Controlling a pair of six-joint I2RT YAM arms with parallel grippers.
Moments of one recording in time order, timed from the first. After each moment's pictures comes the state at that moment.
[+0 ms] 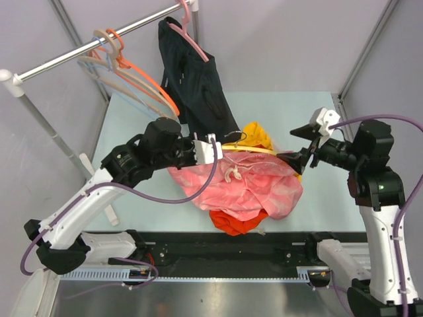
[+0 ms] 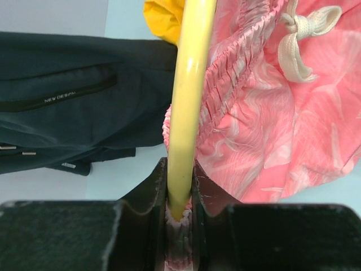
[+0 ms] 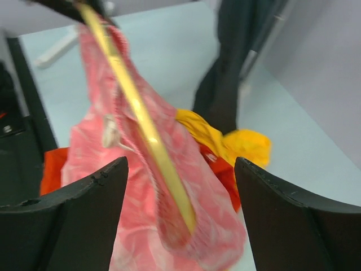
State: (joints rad) left arm -0.84 1.17 1.45 -0.86 0.05 0.76; right arm 0.06 0.87 1.32 -0.71 -0.88 -0.37
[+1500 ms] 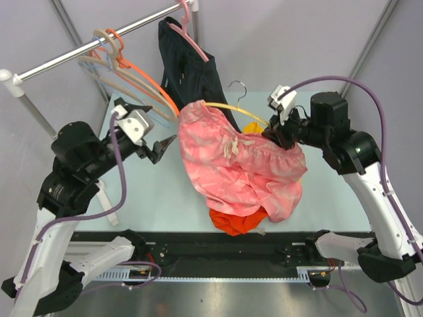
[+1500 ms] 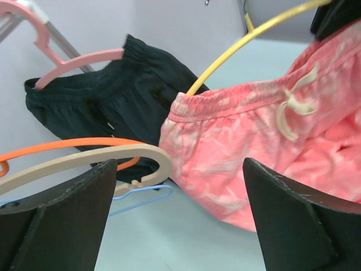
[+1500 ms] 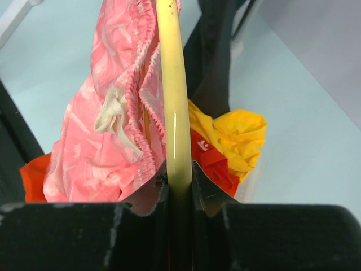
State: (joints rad) left arm -0.53 0.90 1.51 -0.67 0.26 0.44; right arm 0.49 1.15 1.60 -0.87 -0.36 -0.32
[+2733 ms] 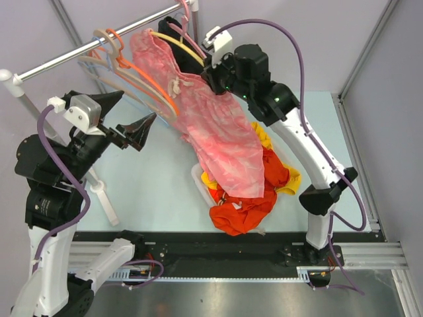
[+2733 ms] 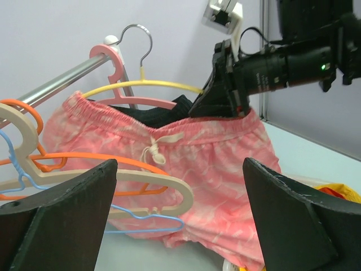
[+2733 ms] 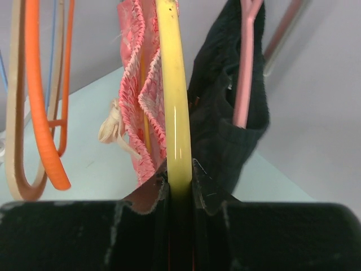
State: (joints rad) left arm -0.30 0.84 1.54 -0.44 0.35 0.09; right arm 0.74 1.89 2.41 -0.63 0.01 -0.15
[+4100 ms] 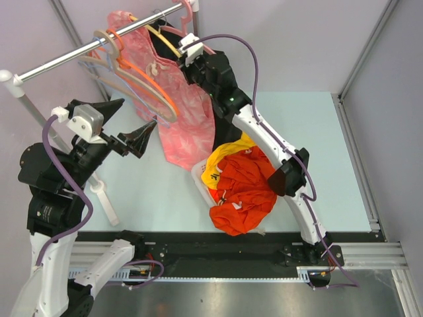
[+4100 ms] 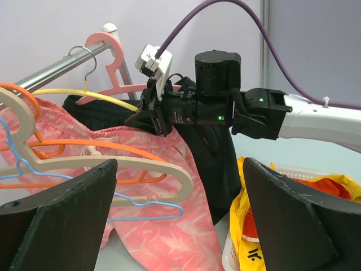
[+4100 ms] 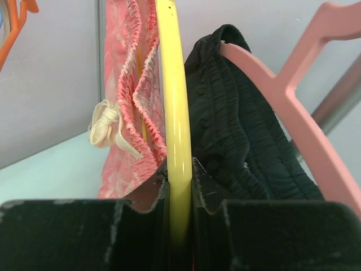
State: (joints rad) left arm -0.29 0.78 1.47 -0.43 0.34 0.11; right arm 0.73 2.32 2.58 -0.10 0.00 -0.24
